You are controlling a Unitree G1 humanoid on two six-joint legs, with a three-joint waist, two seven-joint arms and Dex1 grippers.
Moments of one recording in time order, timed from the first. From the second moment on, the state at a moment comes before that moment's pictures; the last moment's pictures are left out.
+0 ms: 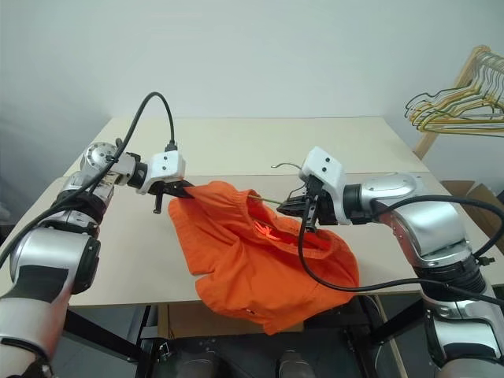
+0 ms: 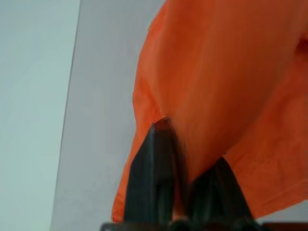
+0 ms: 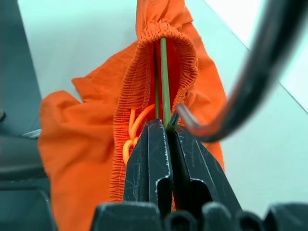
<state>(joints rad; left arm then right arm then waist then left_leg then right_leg) -1.17 0.57 -0.20 1.23 0.23 -0.43 -1.39 -0.66 -0.81 0.13 -0.32 0.49 0.95 1.01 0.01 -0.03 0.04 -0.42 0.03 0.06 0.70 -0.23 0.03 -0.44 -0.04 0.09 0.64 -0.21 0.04</state>
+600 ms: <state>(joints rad) -1.21 0.47 -0.24 0.96 -0.14 -0.32 -1.61 -1.00 -0.94 0.32 -0.21 0.50 1.12 1.13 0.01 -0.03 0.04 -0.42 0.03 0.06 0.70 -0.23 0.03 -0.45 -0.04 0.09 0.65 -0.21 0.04</state>
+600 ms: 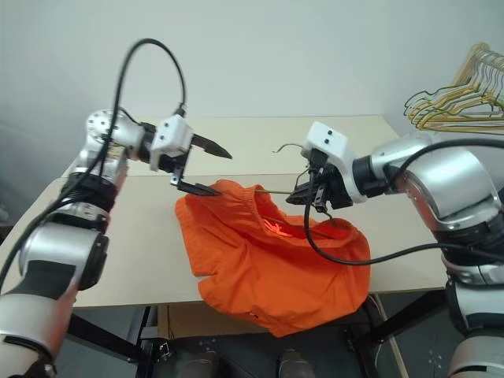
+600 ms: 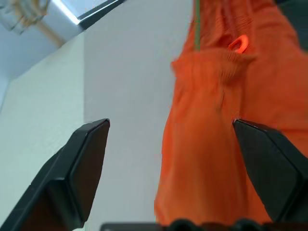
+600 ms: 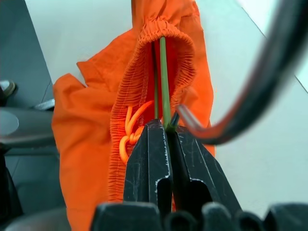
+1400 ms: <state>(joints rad) -1.28 0.40 -0.34 1.22 0.10 -0.46 -1.54 -1.12 -0.93 0.40 -0.17 0.45 1.14 1.22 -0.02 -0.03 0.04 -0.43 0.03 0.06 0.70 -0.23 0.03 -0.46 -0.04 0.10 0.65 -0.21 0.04</state>
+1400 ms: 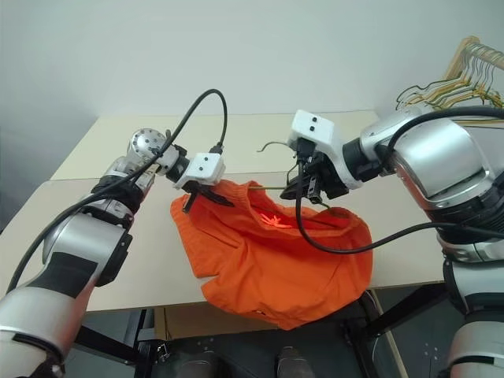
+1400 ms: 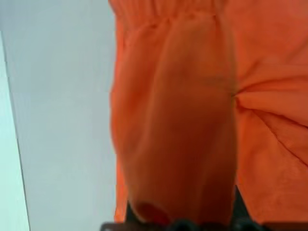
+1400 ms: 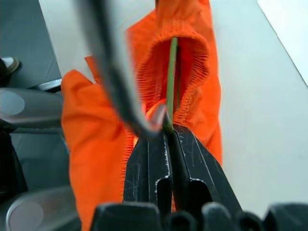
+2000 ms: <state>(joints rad) -1.28 0.41 -0.25 1.22 0.10 -0.38 -1.54 -0.81 -1.19 -0.03 -0.39 0.54 1.16 1.12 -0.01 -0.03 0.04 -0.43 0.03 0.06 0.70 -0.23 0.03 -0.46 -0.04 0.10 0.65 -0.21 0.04</state>
